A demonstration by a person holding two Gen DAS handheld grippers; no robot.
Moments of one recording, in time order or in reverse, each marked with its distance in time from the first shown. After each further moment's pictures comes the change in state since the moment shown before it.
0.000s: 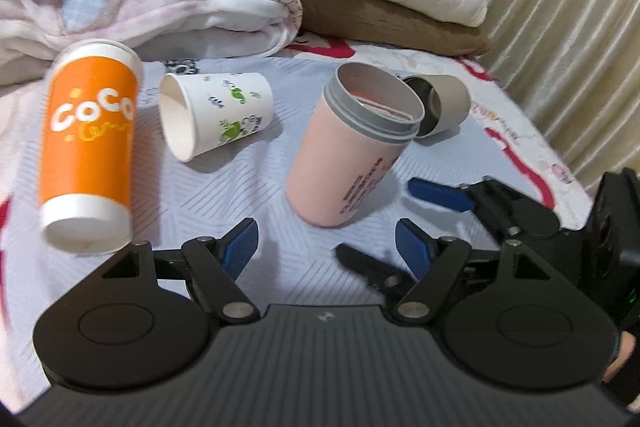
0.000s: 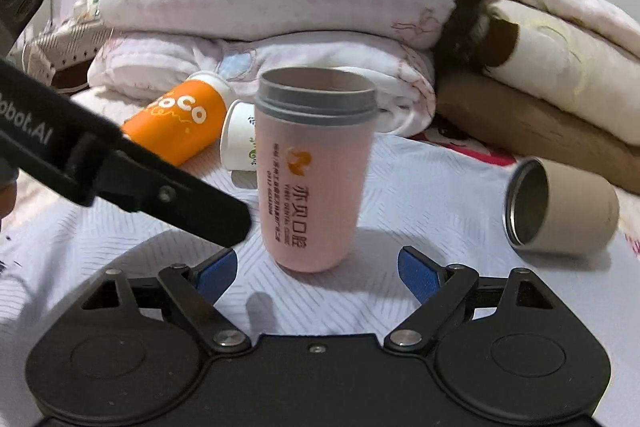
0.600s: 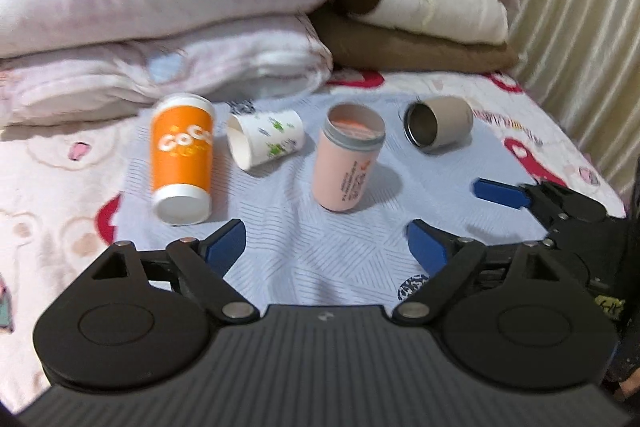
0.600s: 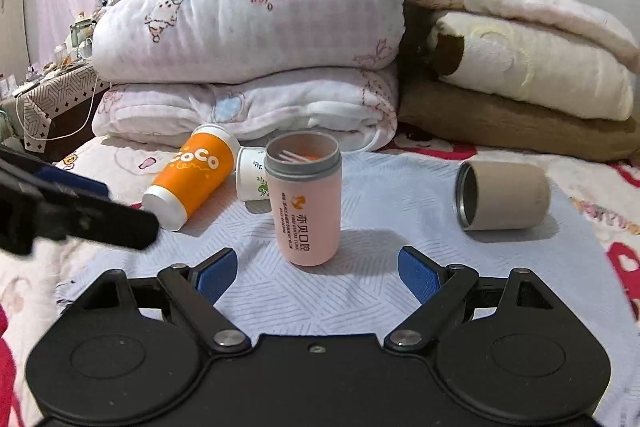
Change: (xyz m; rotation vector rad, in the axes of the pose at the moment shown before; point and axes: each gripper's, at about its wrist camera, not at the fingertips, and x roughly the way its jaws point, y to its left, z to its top) left arm -0.111 -0.066 -0.019 0.019 -0.087 0.230; right arm -0.098 0.003 0.021 0.121 0.000 -0.041
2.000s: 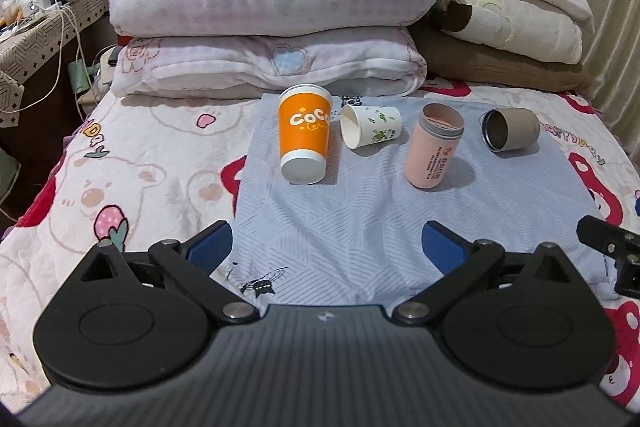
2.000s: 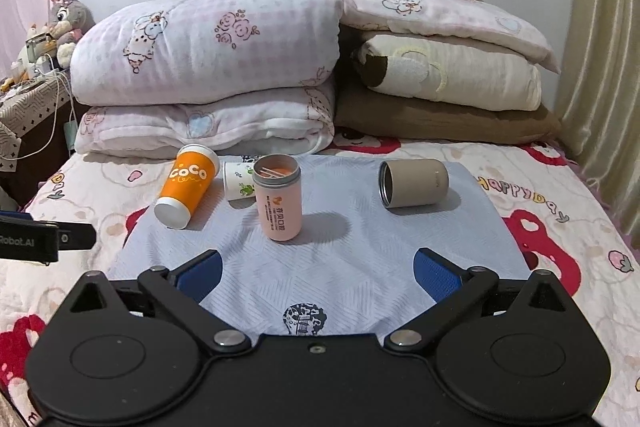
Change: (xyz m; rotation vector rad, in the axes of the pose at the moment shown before) left arm -0.094 0.013 -0.024 -0.103 0.004 0.275; right arm -0.132 0.027 0.023 0.092 0.058 -0.181
